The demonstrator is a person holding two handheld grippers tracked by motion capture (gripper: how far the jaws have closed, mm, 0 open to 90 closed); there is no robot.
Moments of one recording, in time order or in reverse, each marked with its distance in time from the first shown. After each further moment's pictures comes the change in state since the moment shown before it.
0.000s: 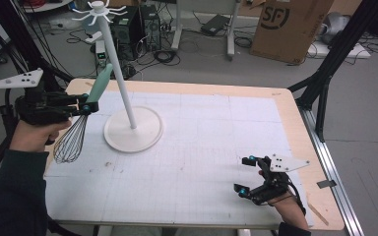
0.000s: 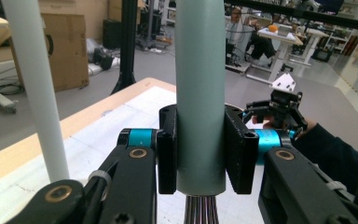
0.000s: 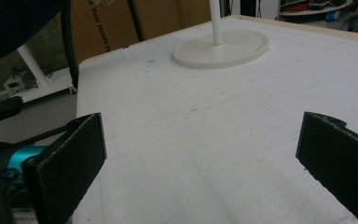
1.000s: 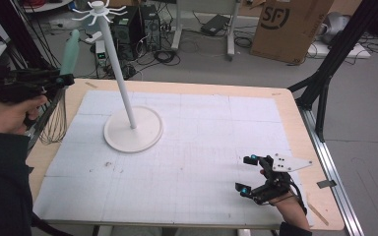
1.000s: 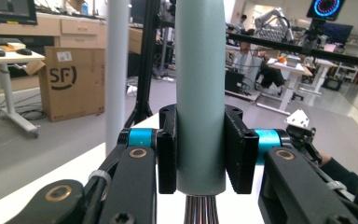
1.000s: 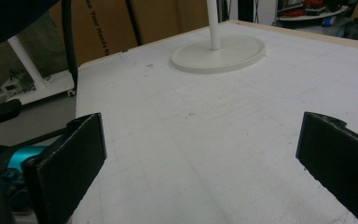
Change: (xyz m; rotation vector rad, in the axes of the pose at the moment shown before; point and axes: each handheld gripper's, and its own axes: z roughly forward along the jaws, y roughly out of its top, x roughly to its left) left arm 0.033 0.032 -0.040 -0.127 0.048 -0.006; right arm 0.000 0.002 -0.004 -0.016 -0.009 -0.005
